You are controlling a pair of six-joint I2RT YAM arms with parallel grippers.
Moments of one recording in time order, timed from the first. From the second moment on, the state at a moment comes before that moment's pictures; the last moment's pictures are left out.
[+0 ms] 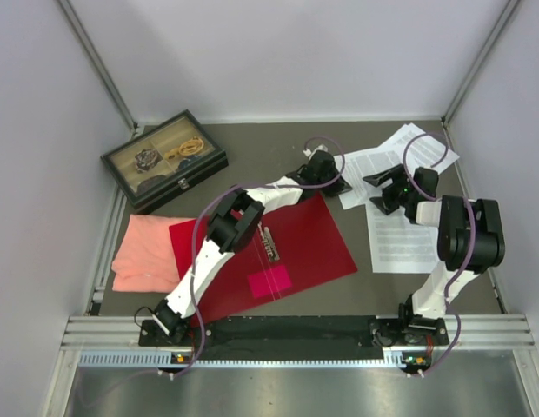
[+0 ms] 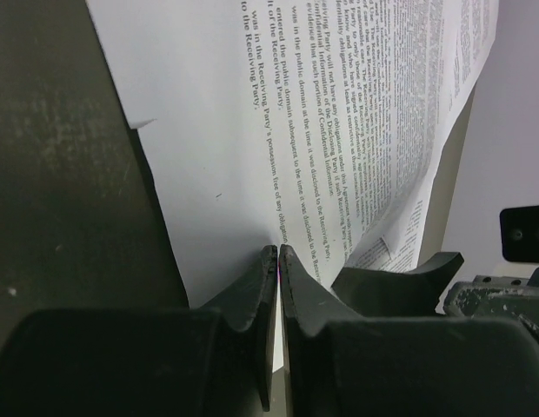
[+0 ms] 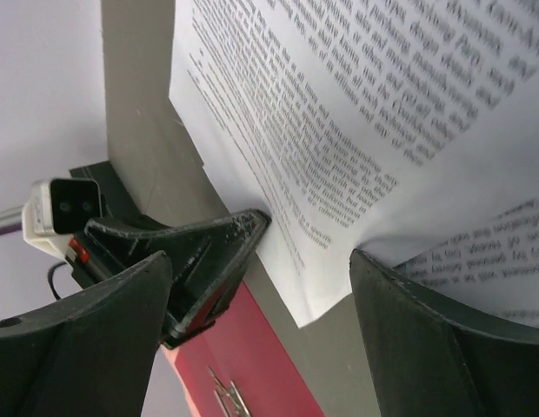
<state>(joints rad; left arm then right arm) -0.75 2.57 2.02 0.00 0.15 -1.12 -0.13 1.79 0.75 0.43 -0.48 1.06</state>
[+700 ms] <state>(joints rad) -0.77 2.47 1.83 0.04 0.22 -1.20 -0.08 1.62 0.64 0.29 -0.41 1.03</state>
